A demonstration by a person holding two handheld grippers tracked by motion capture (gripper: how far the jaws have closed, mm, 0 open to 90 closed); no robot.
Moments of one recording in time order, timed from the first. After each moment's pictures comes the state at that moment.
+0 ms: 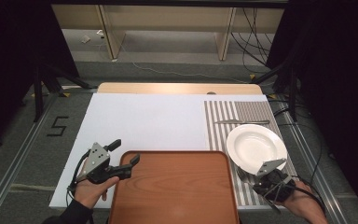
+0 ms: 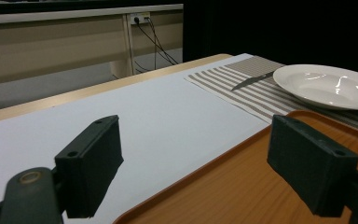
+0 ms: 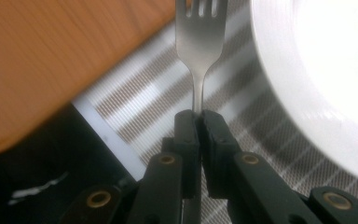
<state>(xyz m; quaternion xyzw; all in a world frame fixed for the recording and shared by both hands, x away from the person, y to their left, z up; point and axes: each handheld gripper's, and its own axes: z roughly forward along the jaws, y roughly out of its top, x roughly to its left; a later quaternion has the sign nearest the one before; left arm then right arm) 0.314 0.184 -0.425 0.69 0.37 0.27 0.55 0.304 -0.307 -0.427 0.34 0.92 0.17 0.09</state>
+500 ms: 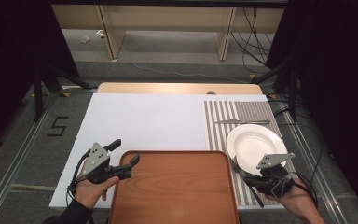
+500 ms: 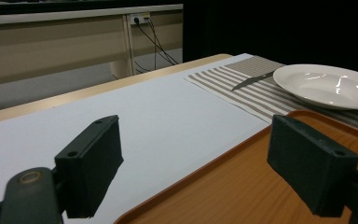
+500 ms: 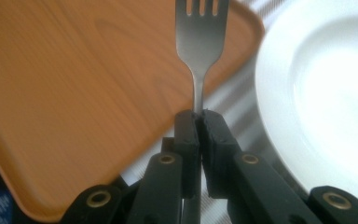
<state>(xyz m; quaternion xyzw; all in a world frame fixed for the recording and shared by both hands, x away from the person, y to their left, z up) 0.314 0.184 -0.425 0.69 0.37 0.28 0.55 0.304 -0.294 -0.406 0.35 0.88 0.29 0.09</state>
